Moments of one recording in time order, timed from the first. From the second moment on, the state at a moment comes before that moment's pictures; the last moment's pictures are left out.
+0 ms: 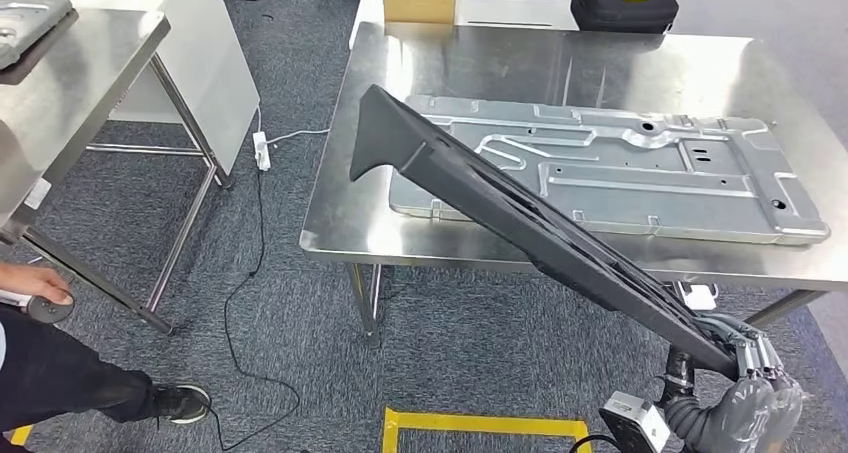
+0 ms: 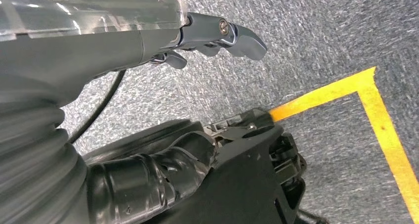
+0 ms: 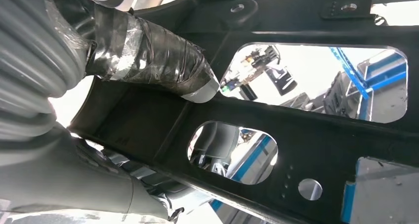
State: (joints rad) left arm -0.08 -0.22 1.02 -0.21 -1.25 0.10 -0.31; right arm 0.26 0.06 -0.09 -1.95 0.70 -0.70 -0.46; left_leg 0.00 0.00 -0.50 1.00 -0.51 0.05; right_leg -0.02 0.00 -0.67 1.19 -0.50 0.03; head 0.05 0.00
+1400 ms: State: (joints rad) left arm -0.09 -0.22 1.01 -0.21 -1.27 0.11 -0.30; right arm 0.15 -0.05 -0.10 -1.88 0.72 -0.70 -0.40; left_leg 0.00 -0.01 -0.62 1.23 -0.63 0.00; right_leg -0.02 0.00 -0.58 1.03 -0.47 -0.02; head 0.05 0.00
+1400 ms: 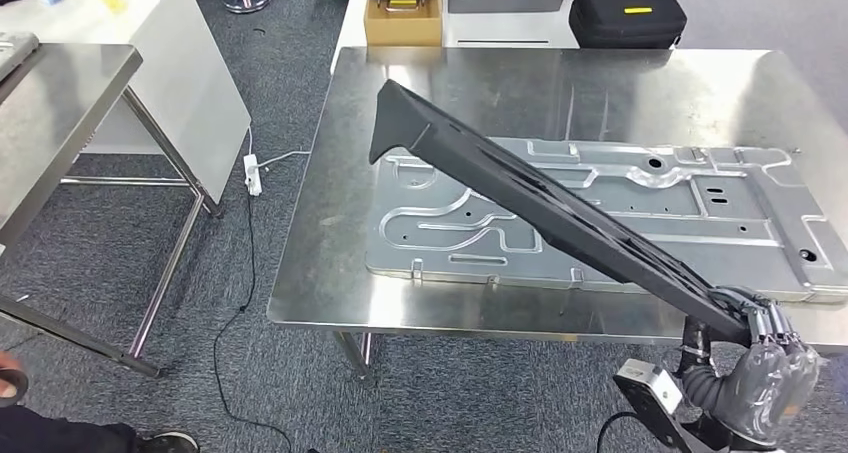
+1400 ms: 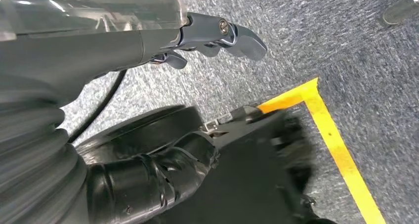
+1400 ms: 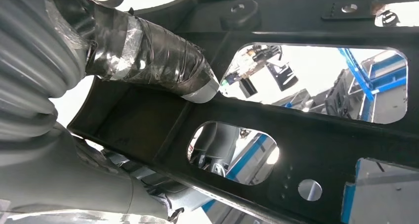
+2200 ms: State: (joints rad) left arm -0.09 -0.22 1.00 -0.21 -1.28 0.12 -0.28; right arm 0.13 -0.06 -0.10 -1.84 0.77 -0.70 -0.37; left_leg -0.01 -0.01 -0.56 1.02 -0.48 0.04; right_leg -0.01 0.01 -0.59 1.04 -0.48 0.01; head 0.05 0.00
